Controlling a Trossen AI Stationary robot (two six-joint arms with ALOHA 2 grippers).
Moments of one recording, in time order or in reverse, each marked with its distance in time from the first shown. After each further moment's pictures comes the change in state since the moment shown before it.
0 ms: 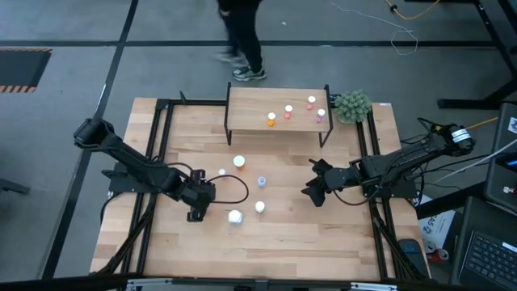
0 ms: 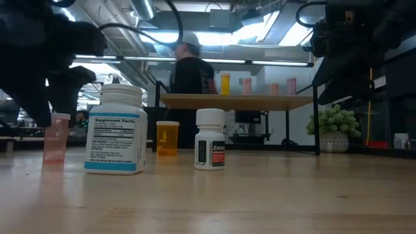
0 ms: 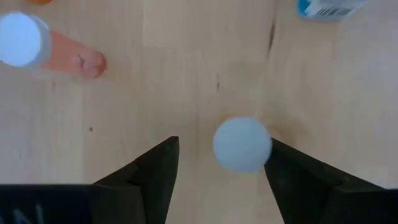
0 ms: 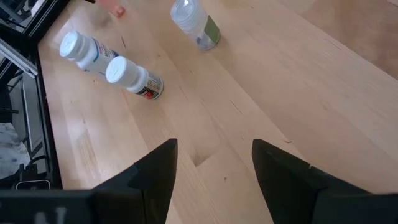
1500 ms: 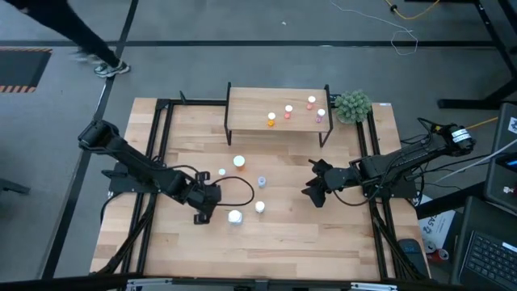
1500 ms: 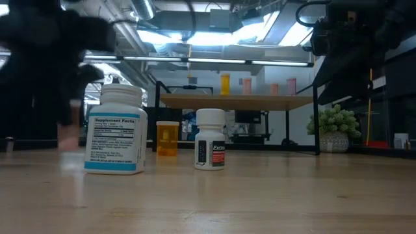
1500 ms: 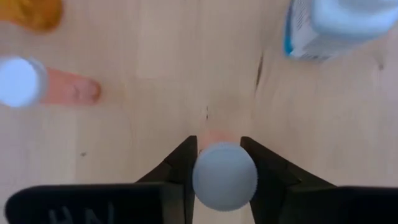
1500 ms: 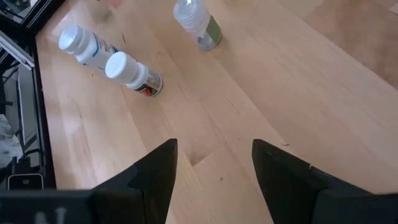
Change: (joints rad) left arm 0.003 0.071 0.081 0.019 -0.018 -0.024; right arm 0.000 0.000 0.000 -0.002 0.000 -0.049
